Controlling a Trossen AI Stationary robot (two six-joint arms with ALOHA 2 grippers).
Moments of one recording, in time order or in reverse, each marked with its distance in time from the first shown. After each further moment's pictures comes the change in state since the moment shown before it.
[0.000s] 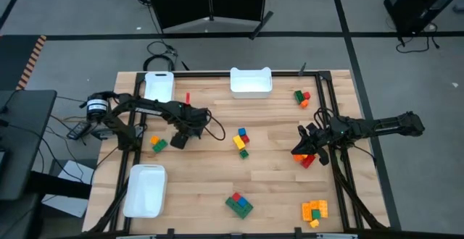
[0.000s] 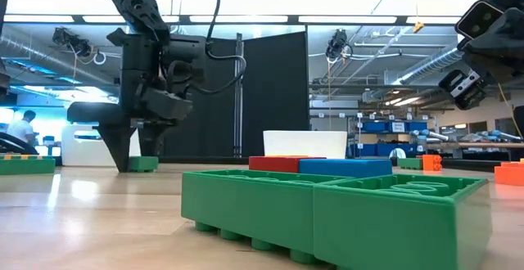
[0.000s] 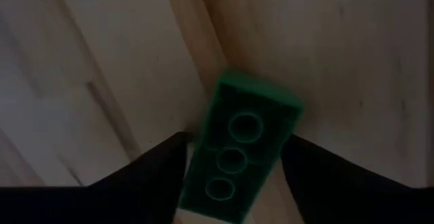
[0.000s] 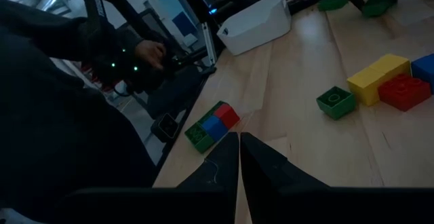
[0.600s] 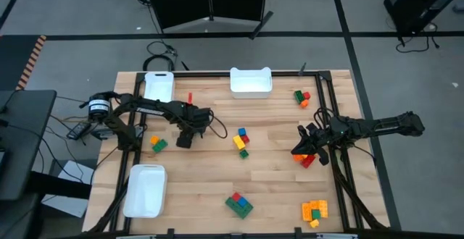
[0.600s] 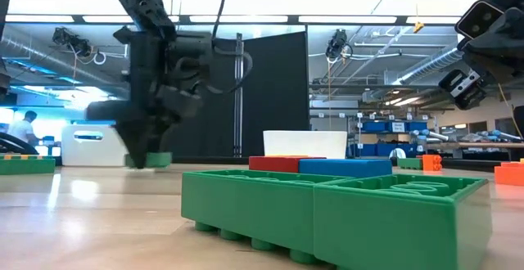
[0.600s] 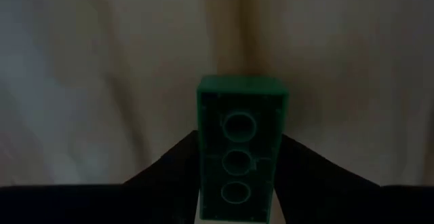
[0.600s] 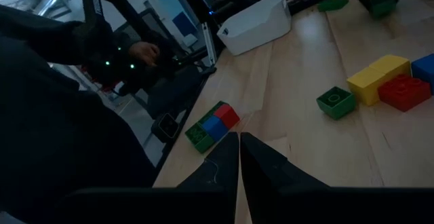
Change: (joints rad) left arm -0.016 0.007 0.050 -0.008 -0.011 -0.193; right arm 0.000 0.000 0.000 0.000 0.000 0.000
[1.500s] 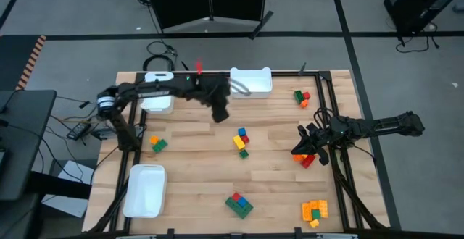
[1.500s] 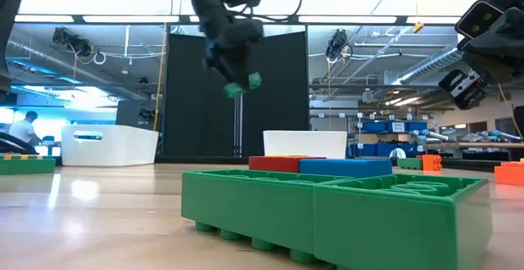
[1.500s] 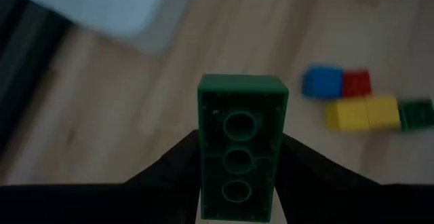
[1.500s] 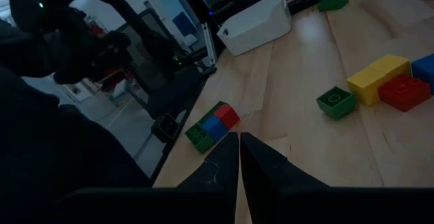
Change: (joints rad) left arm 0.106 0.100 0.598 -0.061 0.010 -0.438; right arm 0.000 0.000 0.000 0.001 0.000 0.000
